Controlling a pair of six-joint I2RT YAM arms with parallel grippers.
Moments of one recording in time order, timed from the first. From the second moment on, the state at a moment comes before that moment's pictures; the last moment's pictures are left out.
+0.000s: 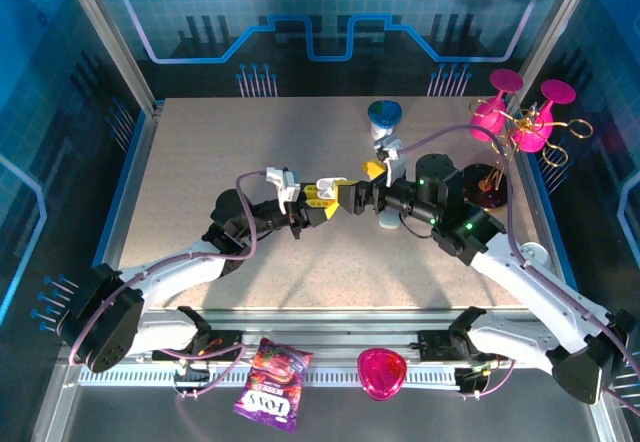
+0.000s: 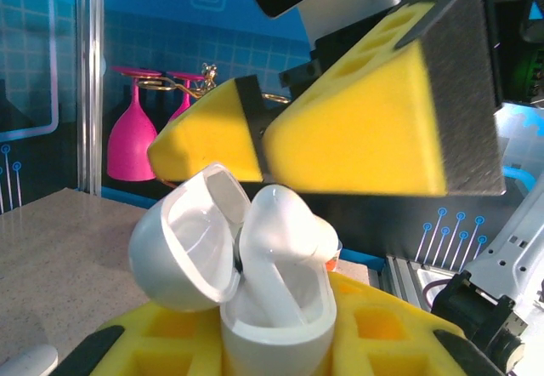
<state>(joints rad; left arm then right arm) -0.60 1.24 0.56 0.91 0.66 -0.30 0.65 1.04 0.98 -0.20 -0.25 0.30</state>
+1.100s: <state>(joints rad) -0.60 1.26 0.53 0.95 0.69 -0.21 0.65 1.01 0.99 -0.20 -0.32 0.30</state>
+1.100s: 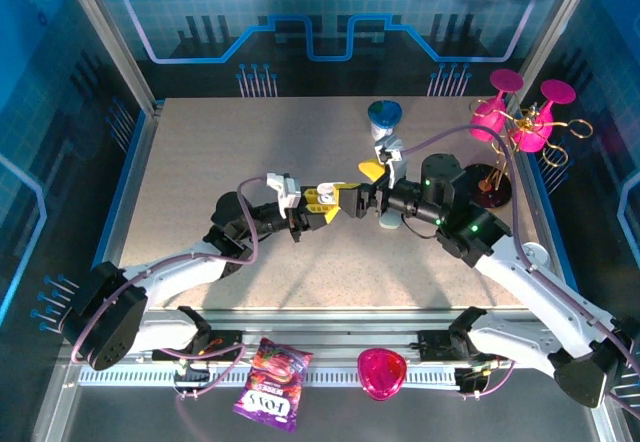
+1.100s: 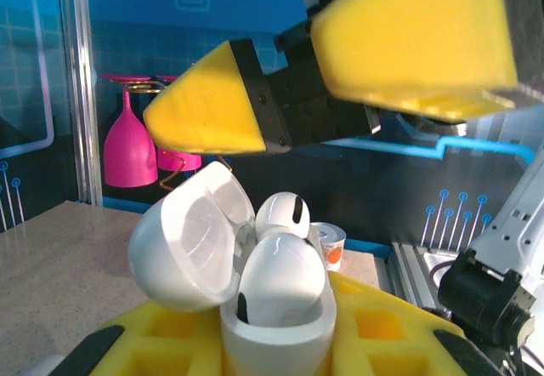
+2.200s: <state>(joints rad) -0.59 1.23 0.50 0.86 0.72 0.02 0.57 1.20 1.23 -0.67 -0.37 0.33</state>
